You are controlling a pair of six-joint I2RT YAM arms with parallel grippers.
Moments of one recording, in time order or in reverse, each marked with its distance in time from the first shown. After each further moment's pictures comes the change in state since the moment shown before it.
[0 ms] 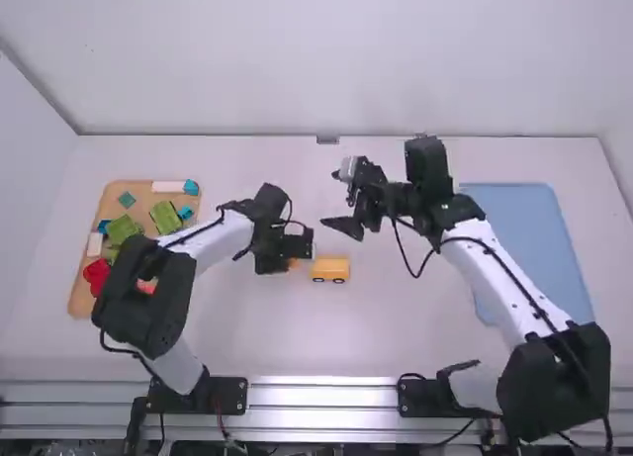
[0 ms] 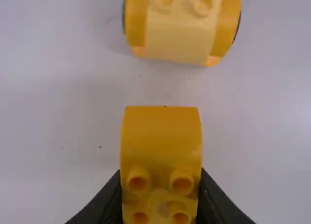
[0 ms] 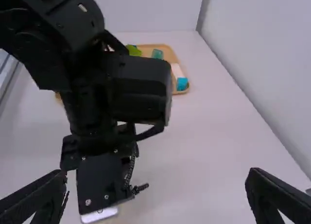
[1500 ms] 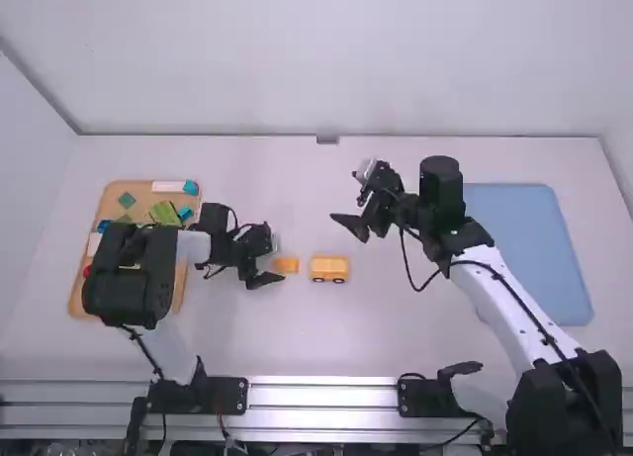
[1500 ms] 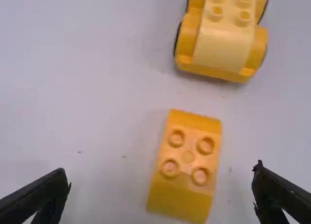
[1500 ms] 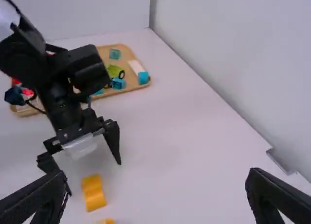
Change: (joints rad) left arm 0.352 0.106 -0.289 0.554 0.640 0.088; right arm -0.033 -0.108 -0.175 0.219 0.151 0.199
